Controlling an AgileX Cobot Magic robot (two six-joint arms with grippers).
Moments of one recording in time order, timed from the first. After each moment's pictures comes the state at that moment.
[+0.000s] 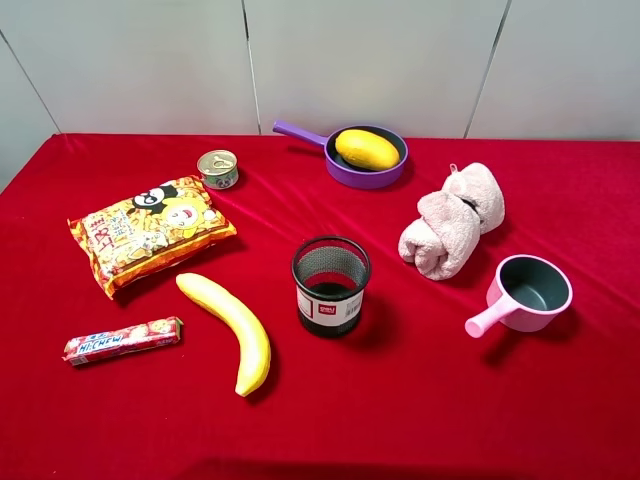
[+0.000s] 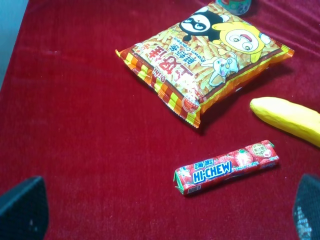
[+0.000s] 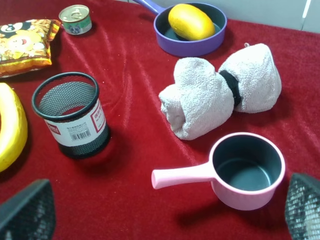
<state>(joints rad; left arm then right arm) -0.07 0.00 -0.49 0.08 1.05 -0.01 0.42 0.00 -0.50 0.05 1.03 -0.01</state>
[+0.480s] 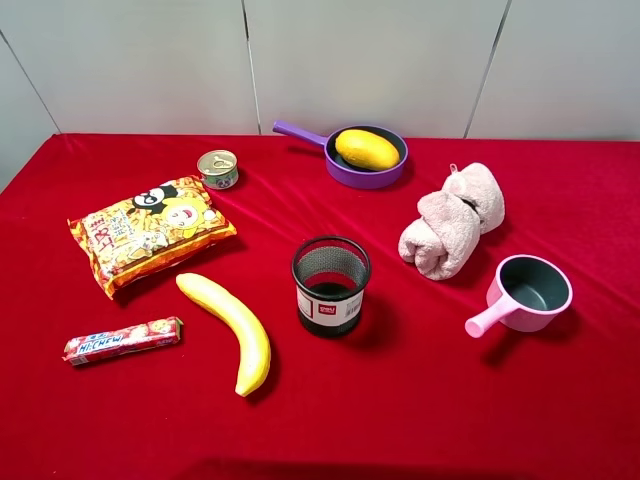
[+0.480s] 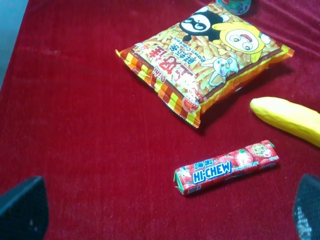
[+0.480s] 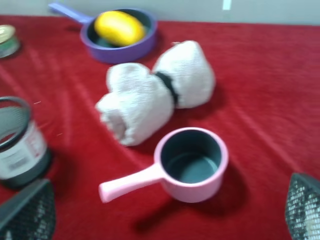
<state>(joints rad) -0.07 0.00 -0.49 0.08 1.05 -0.01 0.14 -0.01 -0.50 0.05 1.03 0.00</state>
